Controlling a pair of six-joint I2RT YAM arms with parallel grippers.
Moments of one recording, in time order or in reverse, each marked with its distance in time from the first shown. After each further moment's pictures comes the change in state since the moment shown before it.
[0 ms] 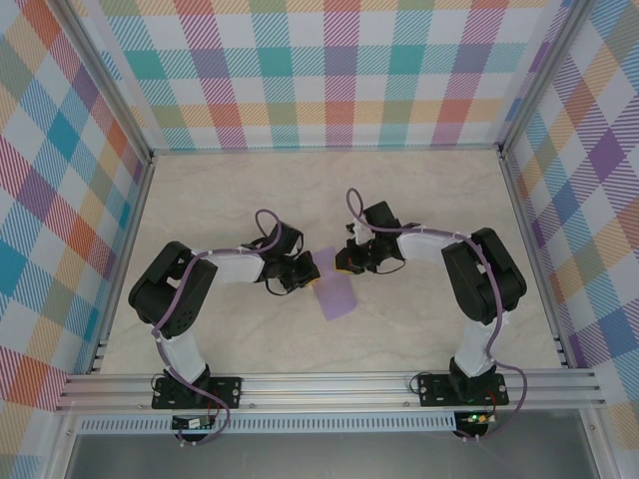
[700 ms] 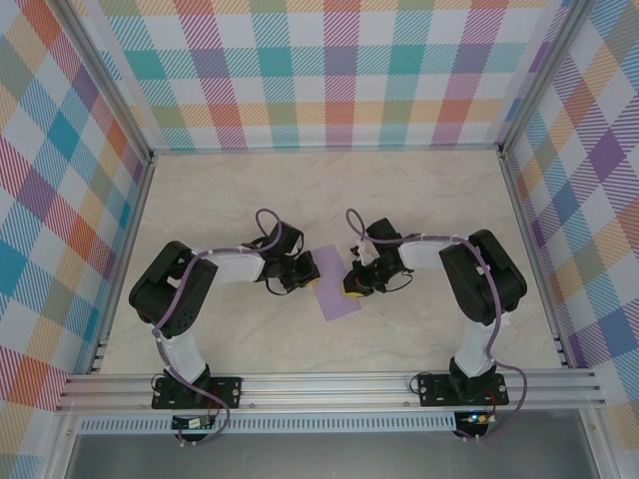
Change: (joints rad) left arm 0.000 0.003 0.008 -0.011 -0.001 0.008; right arm -0.001 -0.010 -0.112 -0.110 -0.011 -0.095
